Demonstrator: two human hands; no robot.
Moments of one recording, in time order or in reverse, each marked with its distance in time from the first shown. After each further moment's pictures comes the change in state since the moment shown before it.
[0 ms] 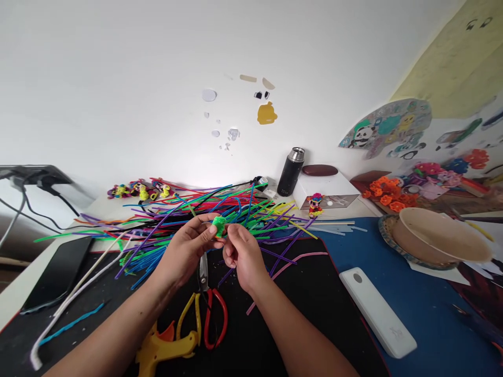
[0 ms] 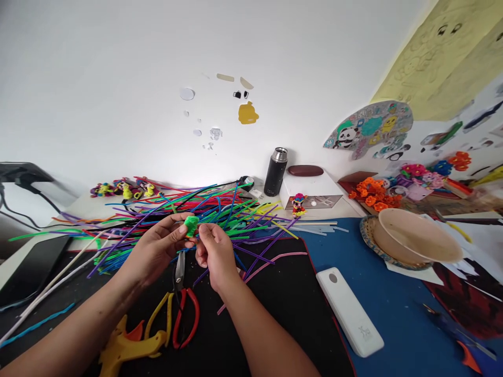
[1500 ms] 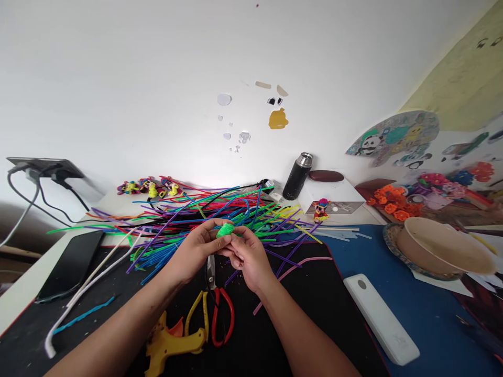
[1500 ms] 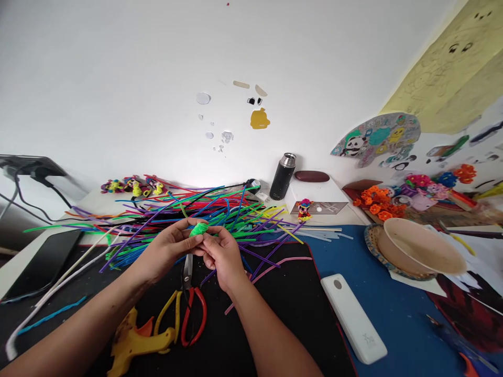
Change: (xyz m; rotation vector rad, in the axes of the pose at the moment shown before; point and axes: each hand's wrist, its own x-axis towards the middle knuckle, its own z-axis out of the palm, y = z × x) left_hand -0.003 0.006 -0.010 0.124 -0.240 -0.114; right_hand 0.002 0.007 -0.005 -0.018 -0.053 0.024
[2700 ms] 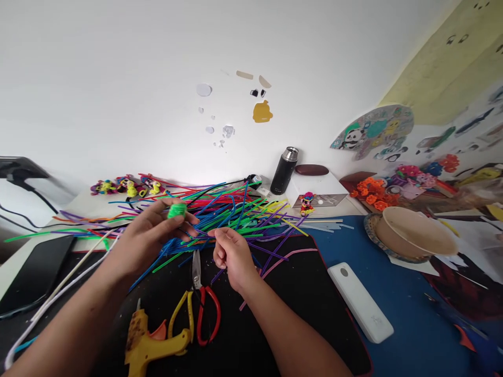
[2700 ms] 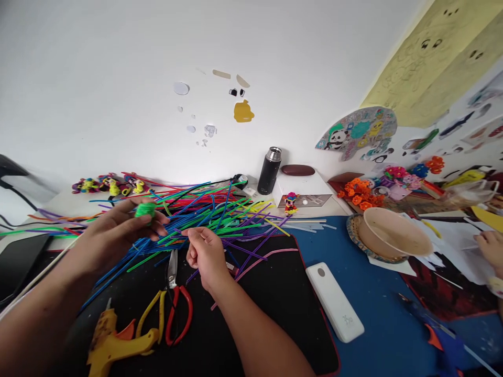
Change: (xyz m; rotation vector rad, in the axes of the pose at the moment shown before) left_hand -0.008 0.040 -0.031 0.210 0.191 0.199; right_hand -0.002 0.004 0.005 -0.047 0.034 0.012
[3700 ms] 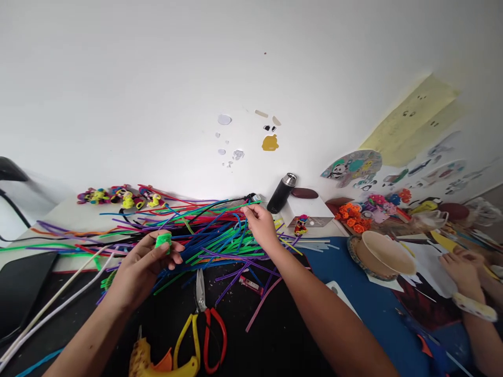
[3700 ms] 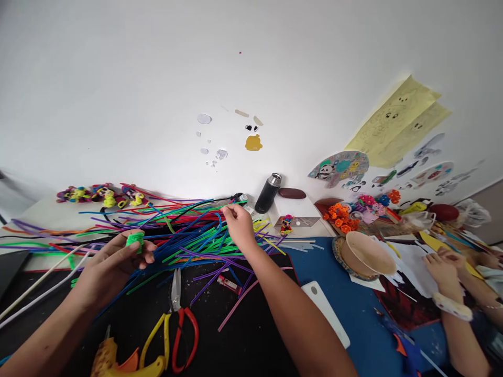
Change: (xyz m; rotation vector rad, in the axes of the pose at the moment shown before) left_hand -0.009 -0.051 -0.048 -0.377 0.182 -0.098; right_hand 0.089 -0.090 -0.032 -1.098 0.216 -0.410
